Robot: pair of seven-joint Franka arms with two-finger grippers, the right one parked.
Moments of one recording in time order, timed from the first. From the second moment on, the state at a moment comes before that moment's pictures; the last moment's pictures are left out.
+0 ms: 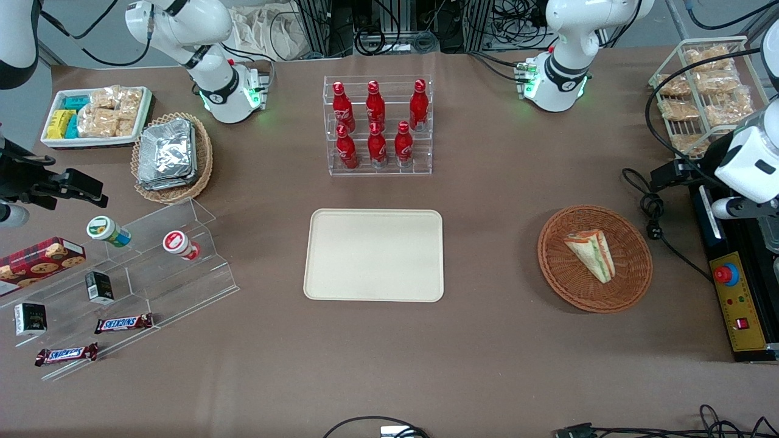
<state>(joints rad) 0.14 0.08 -0.17 -1.55 0.03 1.48 -0.08</state>
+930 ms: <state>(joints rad) 0.17 0.12 -0.17 -1.55 0.03 1.48 -0.10</state>
